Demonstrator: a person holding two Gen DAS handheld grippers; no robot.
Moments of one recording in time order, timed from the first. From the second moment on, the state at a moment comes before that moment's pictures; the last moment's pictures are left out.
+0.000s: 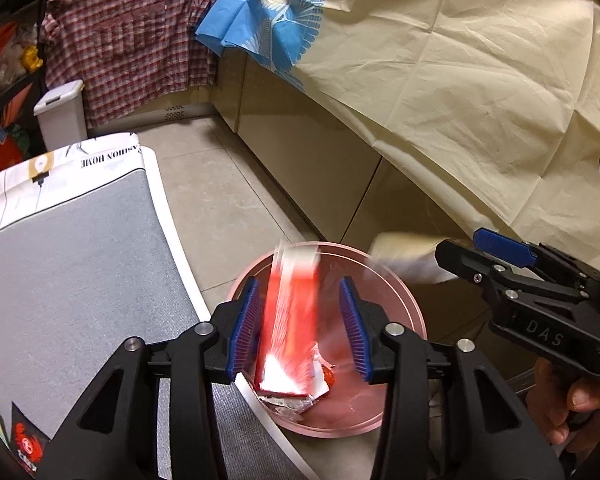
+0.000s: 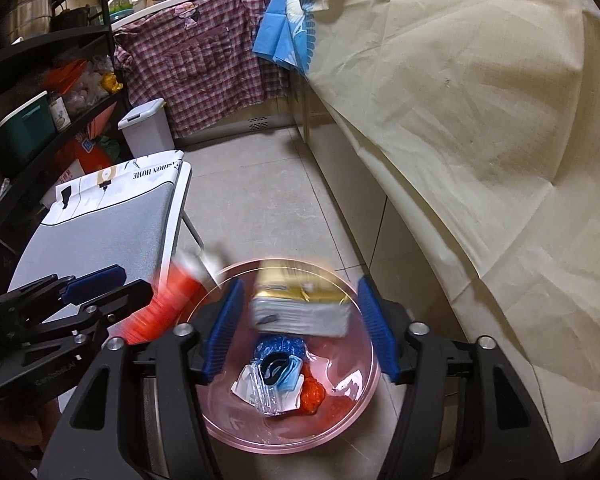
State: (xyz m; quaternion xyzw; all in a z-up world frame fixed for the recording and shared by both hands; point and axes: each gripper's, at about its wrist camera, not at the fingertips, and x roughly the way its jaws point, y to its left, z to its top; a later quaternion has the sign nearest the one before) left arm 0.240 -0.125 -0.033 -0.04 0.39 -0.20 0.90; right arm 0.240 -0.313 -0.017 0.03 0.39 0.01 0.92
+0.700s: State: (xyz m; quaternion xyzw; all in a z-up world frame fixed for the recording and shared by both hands) left arm 0.208 -0.071 -0.013 -0.04 0.36 -0.18 0.91; right arm 0.218 -0.279 0.007 0.02 0.32 0.05 0.95
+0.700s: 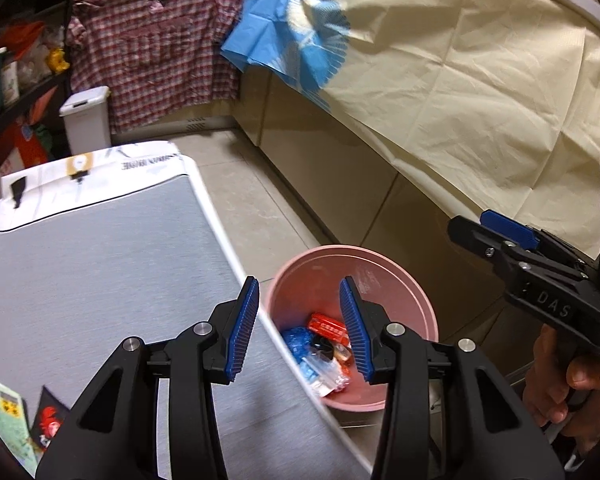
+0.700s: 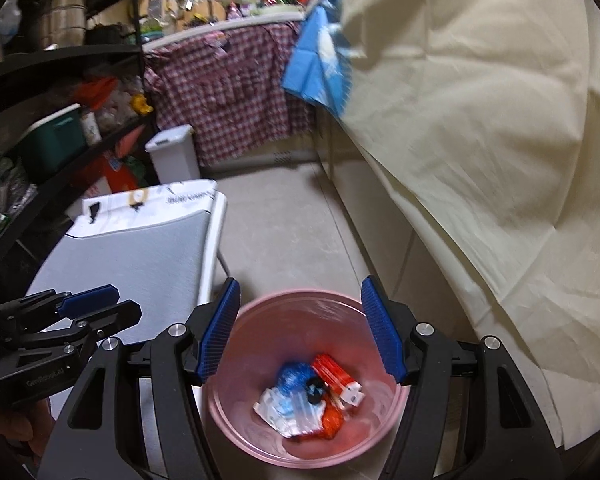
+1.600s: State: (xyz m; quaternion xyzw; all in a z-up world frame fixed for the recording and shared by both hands) left arm 0.137 0.155 -0.019 -0.11 0.34 0.04 0.93; right arm 0.156 -0.071 -0.022 0.01 0.31 0.27 0.91
